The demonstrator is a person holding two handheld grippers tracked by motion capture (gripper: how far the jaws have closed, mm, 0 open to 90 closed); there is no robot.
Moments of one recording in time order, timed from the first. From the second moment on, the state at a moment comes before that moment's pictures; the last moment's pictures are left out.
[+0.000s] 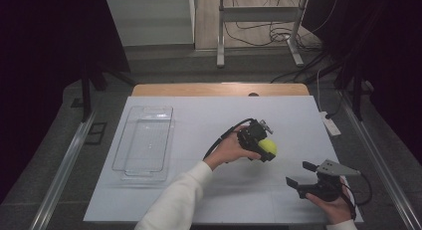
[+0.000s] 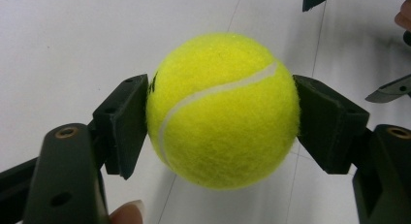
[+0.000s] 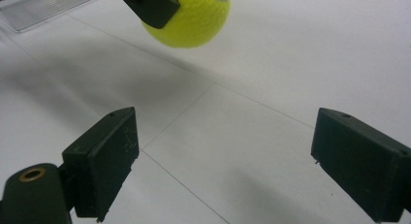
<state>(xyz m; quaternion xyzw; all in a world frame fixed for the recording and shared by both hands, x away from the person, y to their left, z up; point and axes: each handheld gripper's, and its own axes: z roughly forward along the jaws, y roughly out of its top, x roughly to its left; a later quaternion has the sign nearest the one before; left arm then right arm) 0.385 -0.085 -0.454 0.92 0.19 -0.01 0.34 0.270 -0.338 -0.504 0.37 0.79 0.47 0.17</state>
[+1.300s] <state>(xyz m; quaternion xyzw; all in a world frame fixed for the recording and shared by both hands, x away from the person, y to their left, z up) 0.377 -0.067 -0.436 0.91 0.20 0.03 0.38 0.271 -0.336 -0.503 0.37 0.79 0.47 0.17</state>
